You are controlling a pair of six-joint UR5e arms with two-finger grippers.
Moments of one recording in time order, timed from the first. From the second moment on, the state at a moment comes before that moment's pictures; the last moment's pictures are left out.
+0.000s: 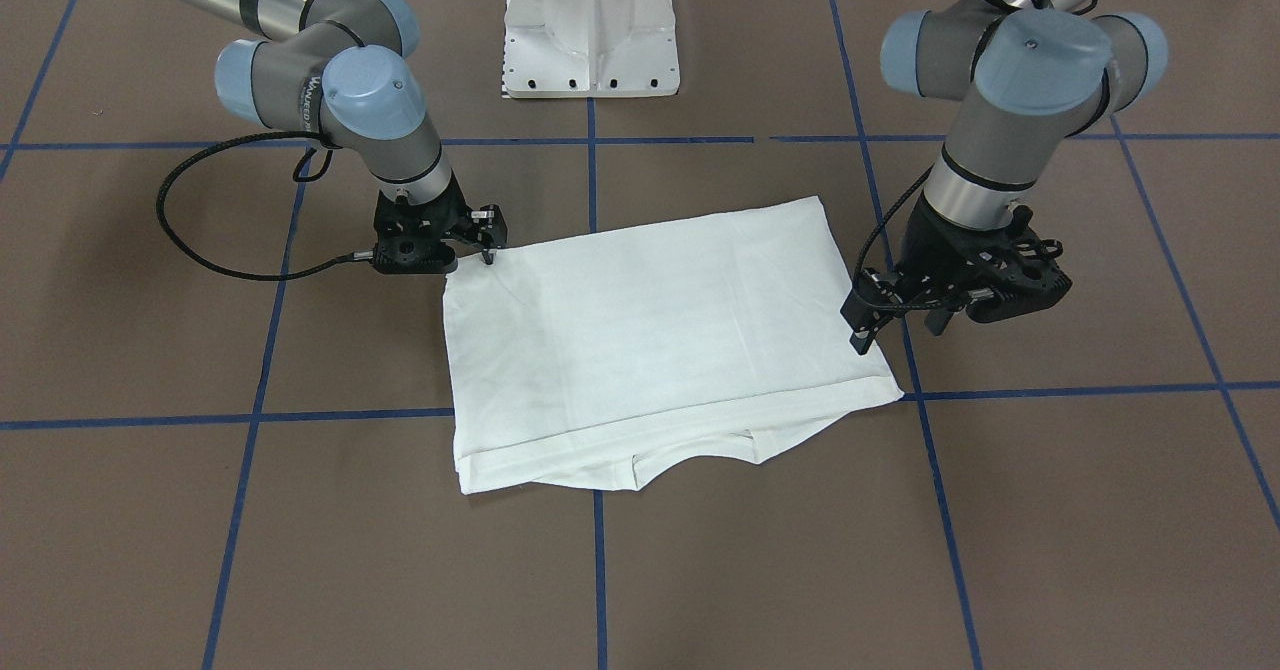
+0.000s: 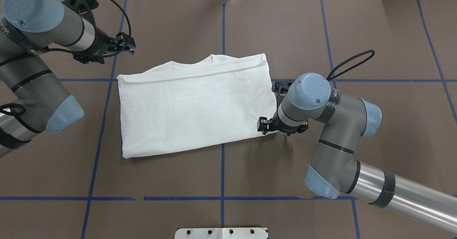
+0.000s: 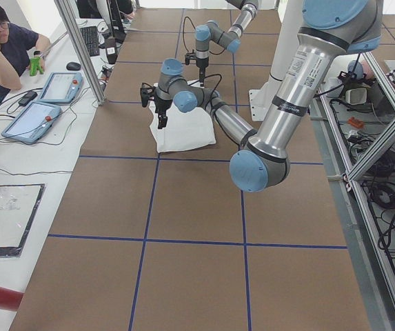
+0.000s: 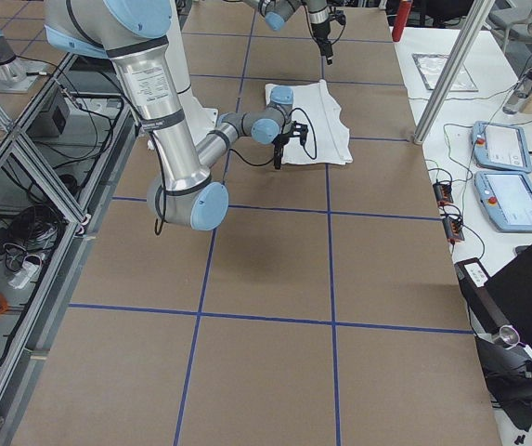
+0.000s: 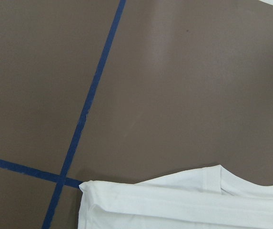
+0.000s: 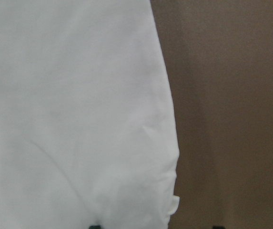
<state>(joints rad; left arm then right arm) -0.87 -2.01 -1.75 -1.81 -1.92 -1.28 0.52 -1.10 1.69 -1.41 1.95 1.24</state>
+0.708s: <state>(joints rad) -0.87 -2.01 -1.75 -1.81 -1.91 -1.28 0.54 -1.10 1.69 -1.42 1.95 1.24</state>
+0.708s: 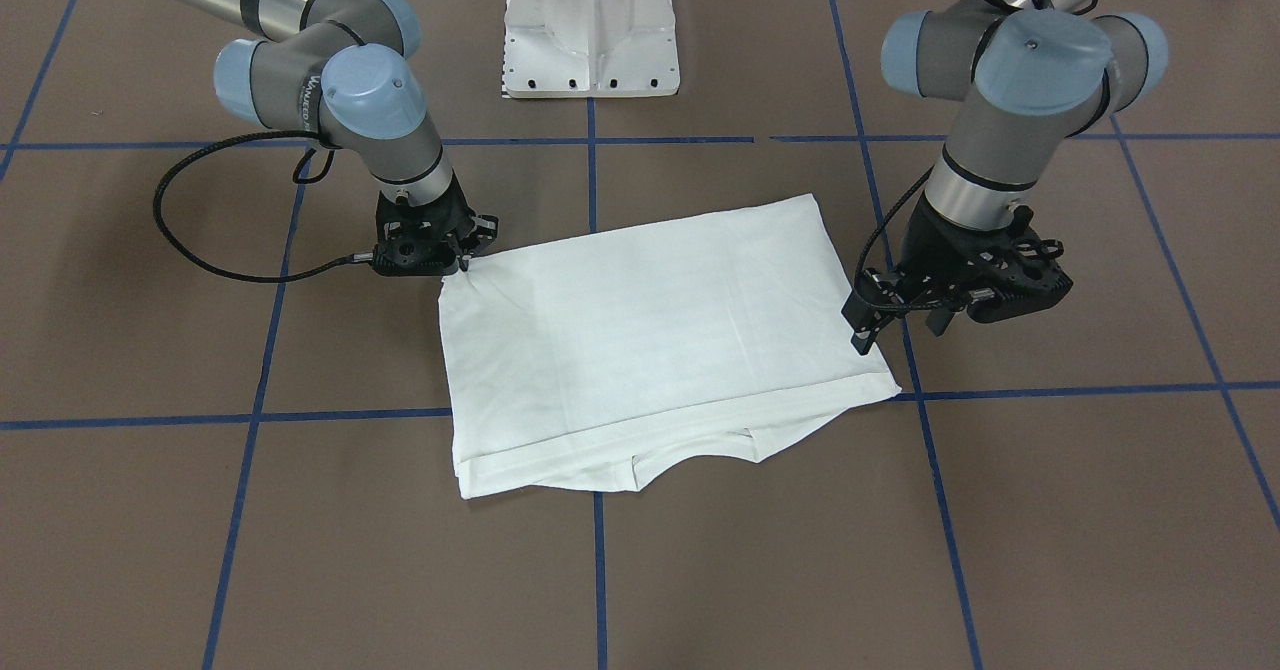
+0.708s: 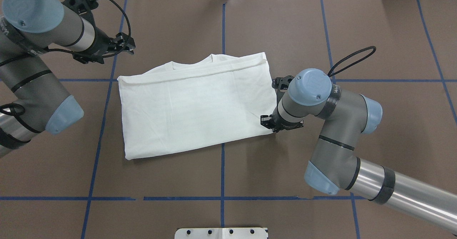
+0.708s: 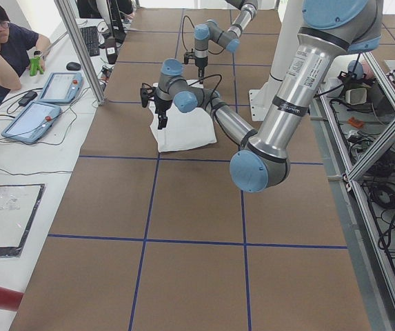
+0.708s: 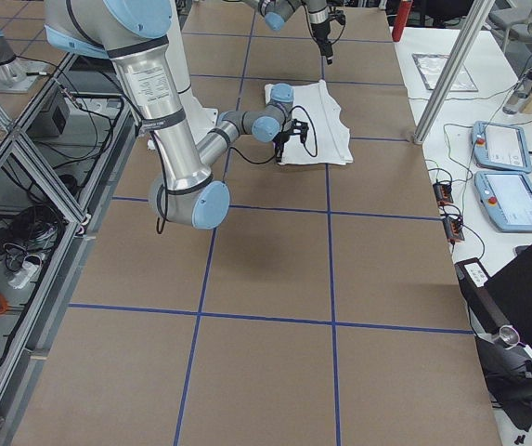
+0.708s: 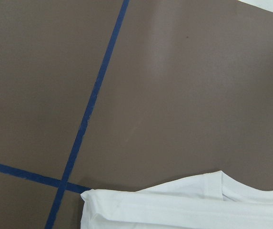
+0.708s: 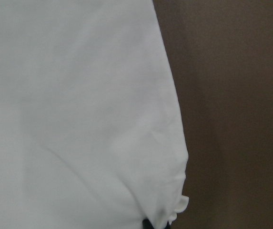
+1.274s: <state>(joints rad) -0.87 -2.02 -1.75 -1.81 -1.91 -1.28 0.61 -1.25 1.85 -1.43 1.97 1.21</state>
